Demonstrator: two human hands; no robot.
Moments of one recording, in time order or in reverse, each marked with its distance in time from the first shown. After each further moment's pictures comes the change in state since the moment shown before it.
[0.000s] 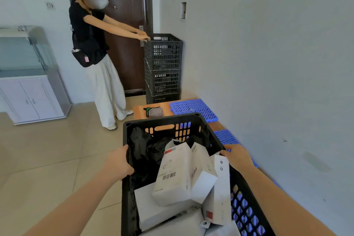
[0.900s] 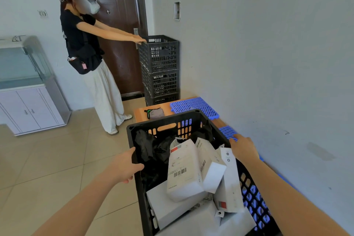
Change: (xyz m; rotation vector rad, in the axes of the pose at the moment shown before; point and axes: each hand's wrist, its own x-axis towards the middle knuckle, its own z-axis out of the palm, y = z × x) left_hand 0.009 -0.012 -0.005 -0.089 -0.136 0.068; right_hand 0.010 0.000 0.005 -0.004 0.117 0.125
